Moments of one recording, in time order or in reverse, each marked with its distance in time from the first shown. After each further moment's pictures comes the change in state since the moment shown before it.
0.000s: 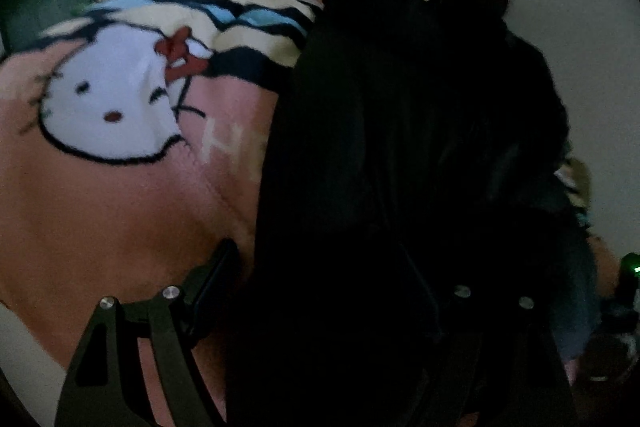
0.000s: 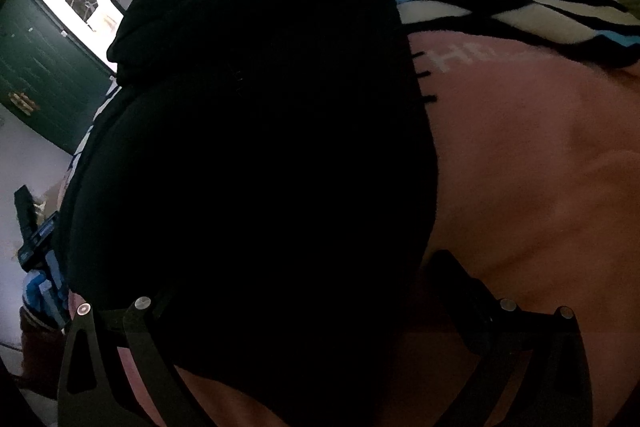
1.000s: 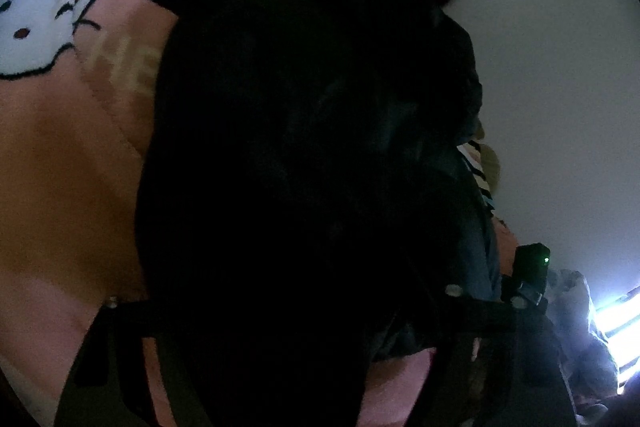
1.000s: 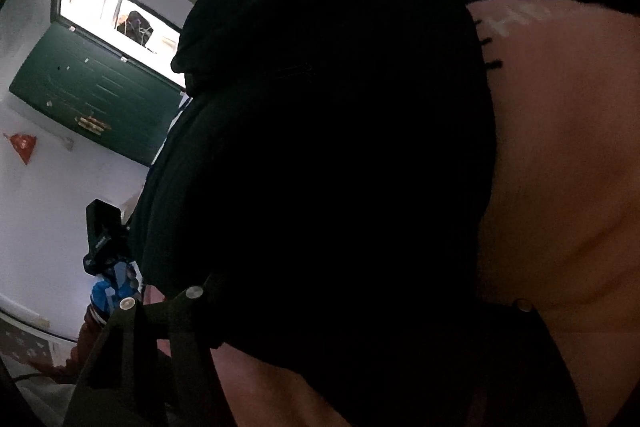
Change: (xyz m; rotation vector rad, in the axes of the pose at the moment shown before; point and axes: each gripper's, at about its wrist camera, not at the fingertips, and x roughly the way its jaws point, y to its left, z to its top) left arm 0.003 -0.026 -0.017 -0.086 0.172 -0.362; right arm 0.008 -0.003 -0.005 0.063 0.013 0.335
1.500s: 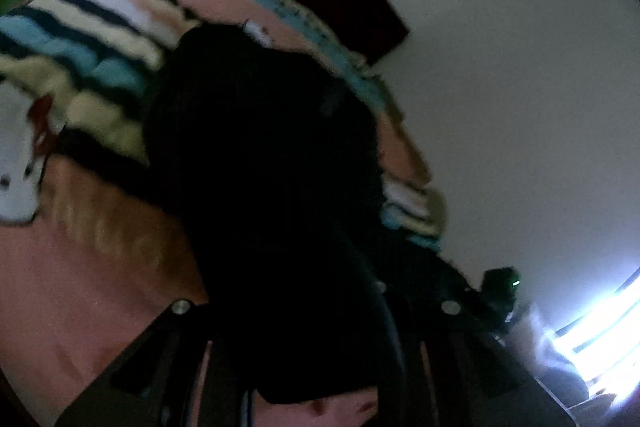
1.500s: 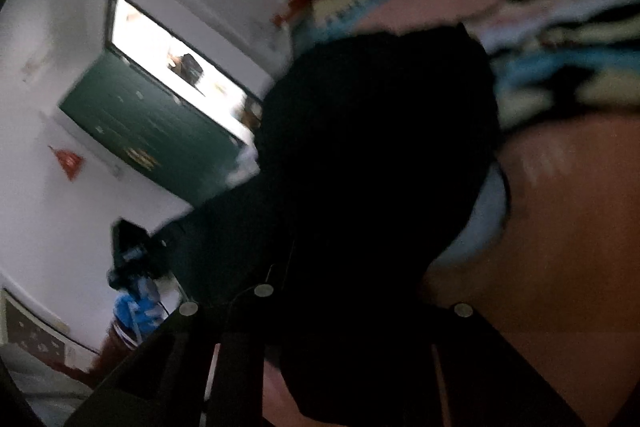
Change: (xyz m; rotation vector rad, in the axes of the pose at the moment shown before) left arm -0.074 -0.087 0.063 0.044 -0.179 -0.160; right arm -0.076 0.042 0.056 -0.053 -0.242 0.199
